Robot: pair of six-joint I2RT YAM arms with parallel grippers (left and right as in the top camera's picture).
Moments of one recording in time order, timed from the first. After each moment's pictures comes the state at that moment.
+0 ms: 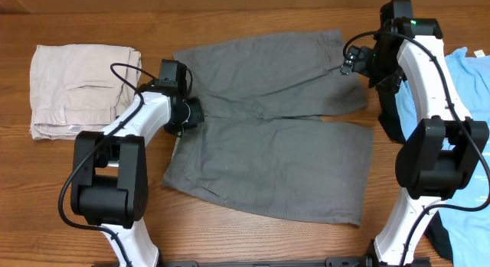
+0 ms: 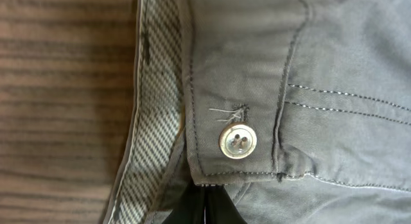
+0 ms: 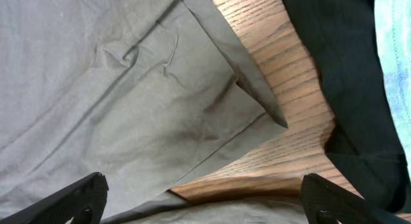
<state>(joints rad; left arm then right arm) -0.13 1.97 1.24 -0.59 0.12 -0.39 -0.05 2.12 1.92 -1.18 -0.09 0.35</state>
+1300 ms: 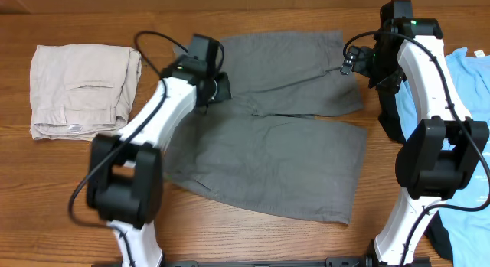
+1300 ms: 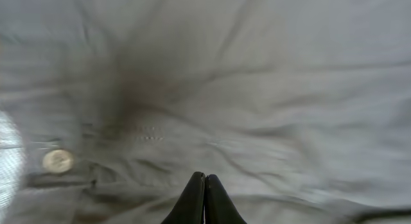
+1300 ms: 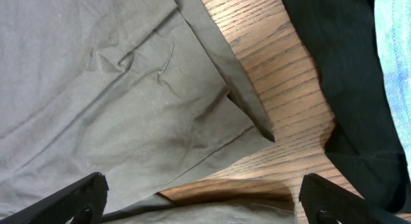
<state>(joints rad) -0.29 2.00 1.47 -0.62 0.07 -0.44 -0.05 2.12 1.92 -1.18 -0.09 0.35</state>
